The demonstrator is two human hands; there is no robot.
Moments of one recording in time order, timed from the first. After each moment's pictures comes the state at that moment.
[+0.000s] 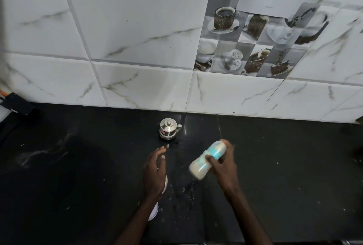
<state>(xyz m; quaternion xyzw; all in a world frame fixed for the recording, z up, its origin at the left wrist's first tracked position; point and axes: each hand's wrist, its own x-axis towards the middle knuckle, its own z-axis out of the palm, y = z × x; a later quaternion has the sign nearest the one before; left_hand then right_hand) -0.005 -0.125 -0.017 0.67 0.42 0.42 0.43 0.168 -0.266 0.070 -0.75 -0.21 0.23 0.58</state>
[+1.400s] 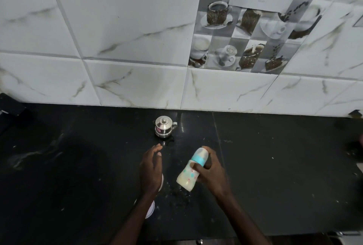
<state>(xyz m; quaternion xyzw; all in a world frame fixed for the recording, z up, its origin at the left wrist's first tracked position) -0.001 -0.124 -0.014 0.67 0.44 0.41 0.44 0.146 -0.271 0.051 -0.73 -0.20 0.32 0.56</state>
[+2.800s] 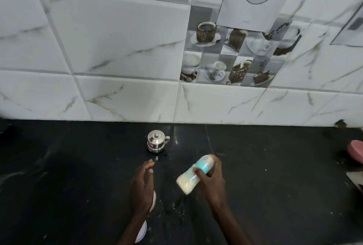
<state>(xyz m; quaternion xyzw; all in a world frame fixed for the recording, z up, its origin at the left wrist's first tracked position) -0.002 -0.120 -0.019 0.68 0.42 0.41 0.43 0.153 -0.265 0.064 -0.77 -0.17 0.21 0.57</state>
